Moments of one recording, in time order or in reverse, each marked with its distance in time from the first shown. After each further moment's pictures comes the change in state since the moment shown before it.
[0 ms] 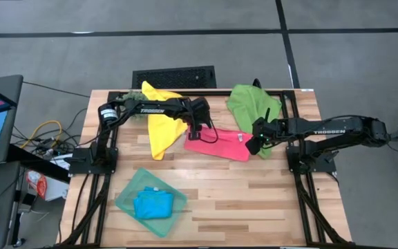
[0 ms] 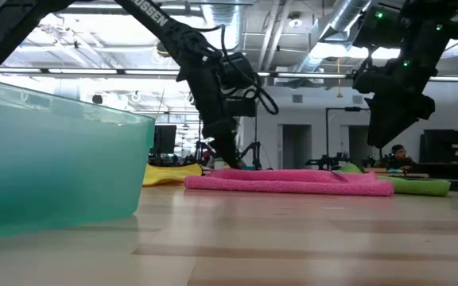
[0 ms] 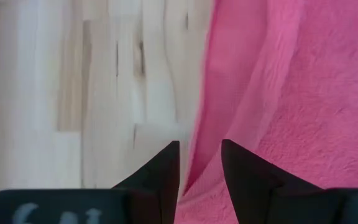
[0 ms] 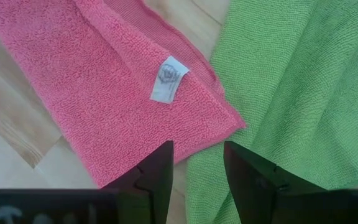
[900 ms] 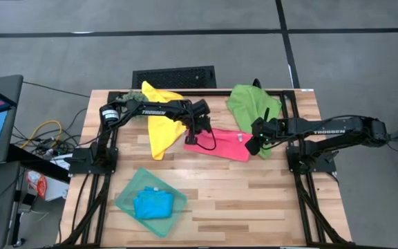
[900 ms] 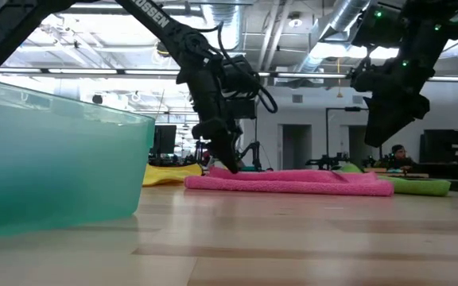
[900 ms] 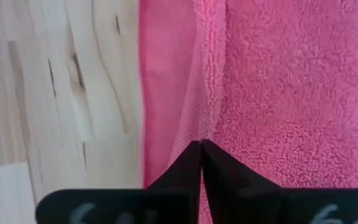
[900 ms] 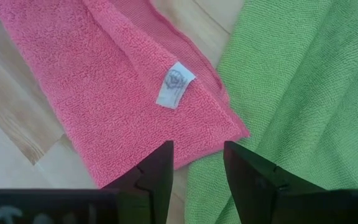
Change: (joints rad) left arm -0.014 0.014 0.000 -0.047 0.086 0.138; right arm -0.002 0.003 0.000 0.023 0.000 -0.063
